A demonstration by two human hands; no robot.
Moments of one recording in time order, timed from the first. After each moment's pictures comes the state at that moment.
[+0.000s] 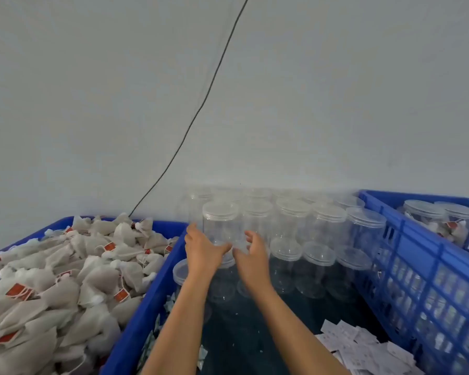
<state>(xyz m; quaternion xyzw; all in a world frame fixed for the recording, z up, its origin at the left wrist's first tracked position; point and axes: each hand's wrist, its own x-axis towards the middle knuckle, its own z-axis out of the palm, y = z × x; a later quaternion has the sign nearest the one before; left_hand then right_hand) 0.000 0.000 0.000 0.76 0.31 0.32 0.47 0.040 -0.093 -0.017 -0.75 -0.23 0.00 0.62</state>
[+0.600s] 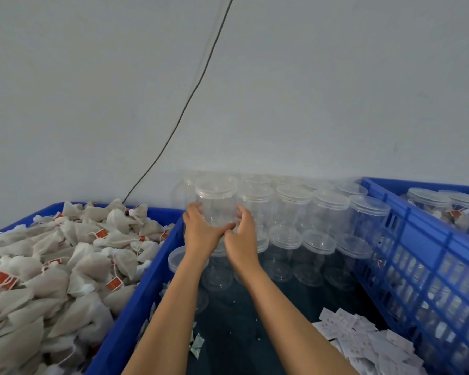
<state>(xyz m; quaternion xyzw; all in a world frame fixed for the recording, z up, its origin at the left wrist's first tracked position) 0.017 0.011 -0.002 0.76 0.25 0.37 0.48 0.040 -0.072 -0.008 -0.74 -0.25 -0.02 0.63</state>
